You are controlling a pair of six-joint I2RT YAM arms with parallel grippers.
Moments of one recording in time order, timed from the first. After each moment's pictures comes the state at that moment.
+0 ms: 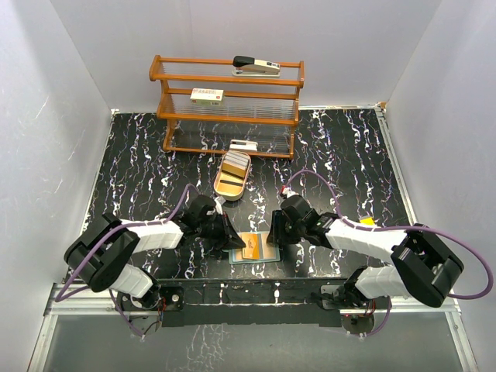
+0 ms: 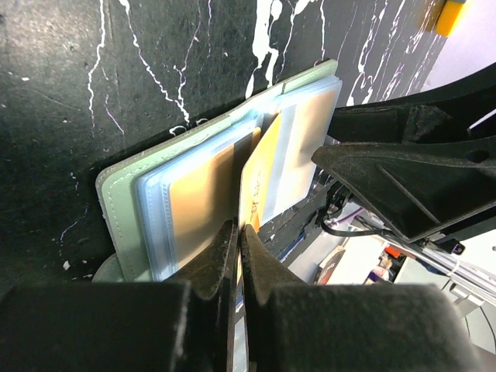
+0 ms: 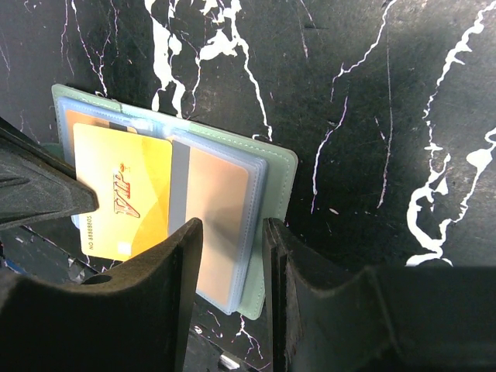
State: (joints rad) left arm -0.70 1.45 0.44 0.19 0.50 -1.09; right arm 0.78 1.29 0.54 -0.16 -0.08 0.71
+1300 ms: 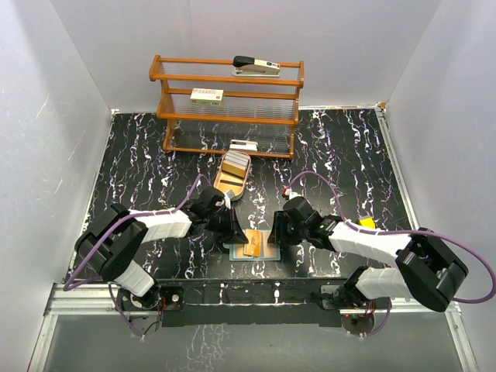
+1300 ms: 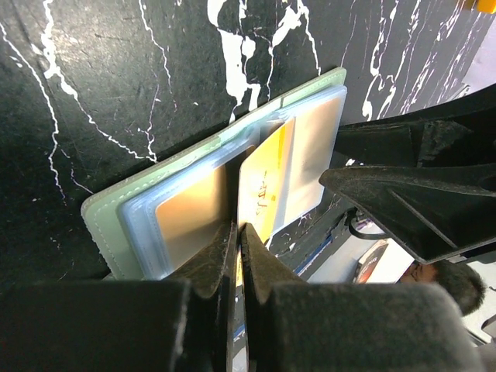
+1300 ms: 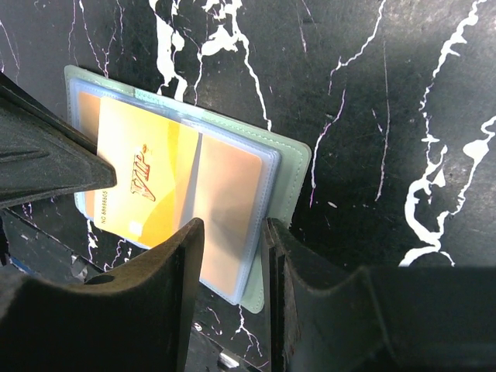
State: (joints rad) left arm -0.71 1.55 0.60 0.02 0.49 -0.90; right arm 0.78 1.25 0.51 -0.14 -0.09 0.72
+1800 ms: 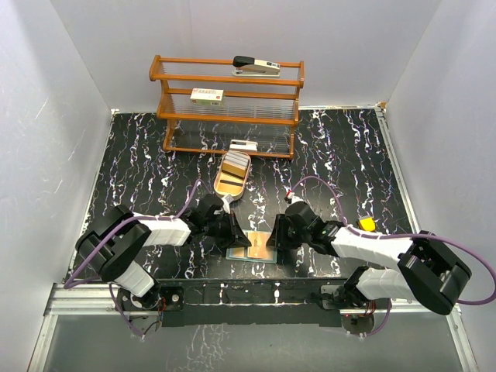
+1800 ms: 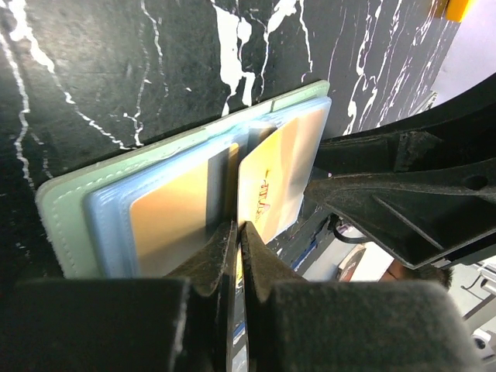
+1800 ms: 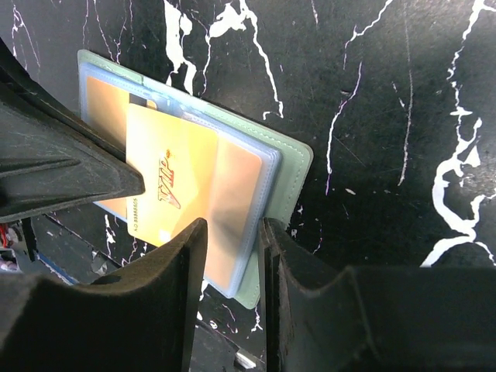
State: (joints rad) left arm -0.74 1.55 0.49 0.25 0.47 -1.03; right arm 0.80 1.22 0.44 -0.06 -0.10 0.81
